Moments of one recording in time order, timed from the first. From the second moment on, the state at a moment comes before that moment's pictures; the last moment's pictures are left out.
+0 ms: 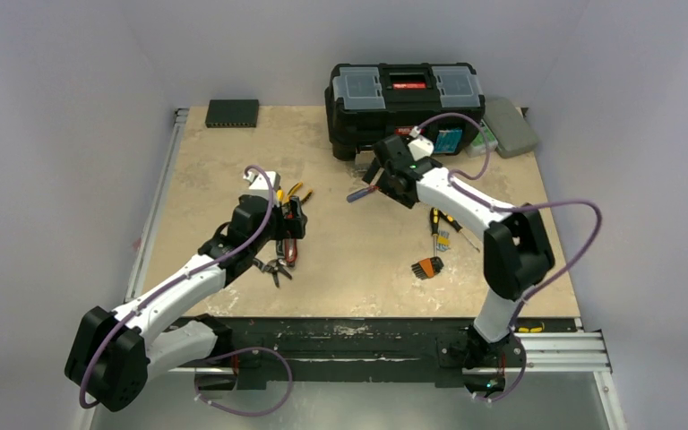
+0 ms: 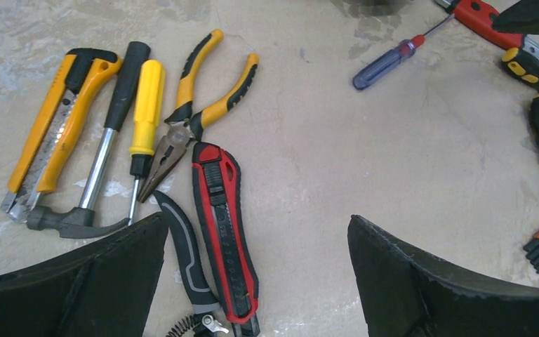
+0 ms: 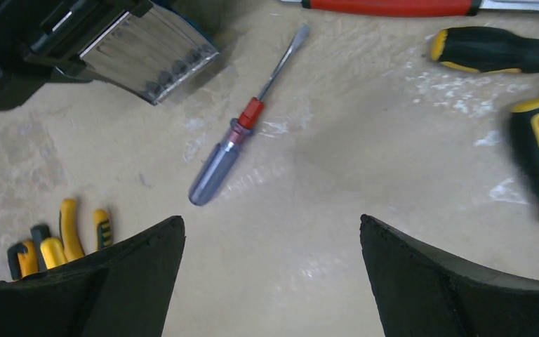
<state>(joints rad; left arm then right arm) -0.52 1.06 0.58 -0.02 -0.17 -0.38 0.55 1.71 1.33 -0.55 0.40 0.97</state>
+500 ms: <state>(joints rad) -0.52 1.01 0.58 -0.10 -0.40 -0.44 0.61 2.17 1.67 -0.71 0.49 1.38</state>
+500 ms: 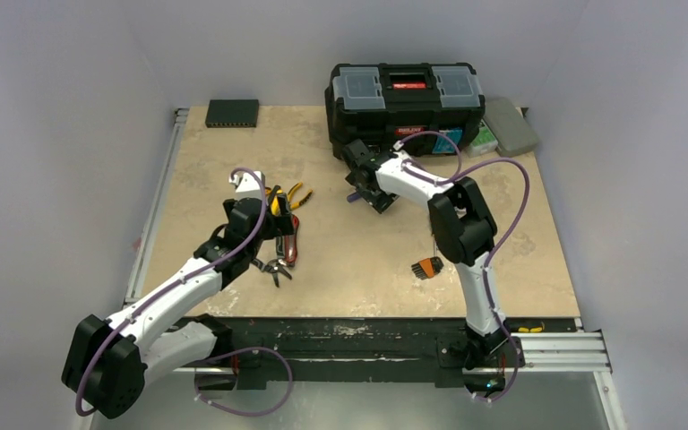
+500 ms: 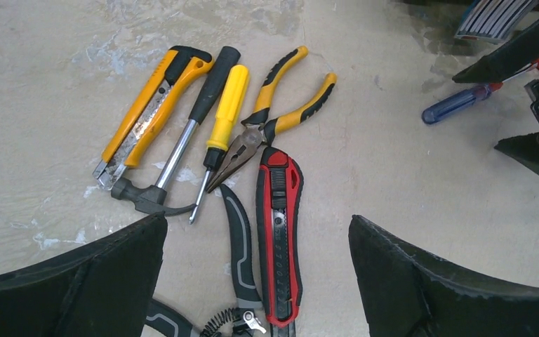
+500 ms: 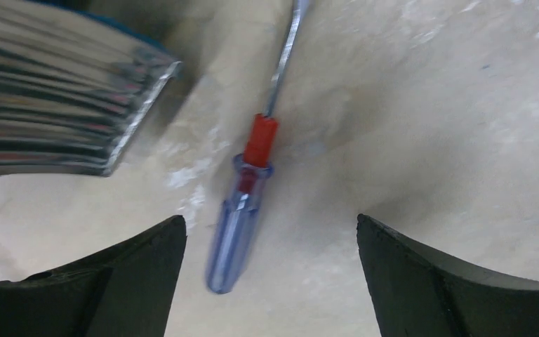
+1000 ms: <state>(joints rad) -0.52 1.01 0.58 -0.12 -0.41 -0.44 0.61 2.25 1.79 -0.81 0.55 1.36</state>
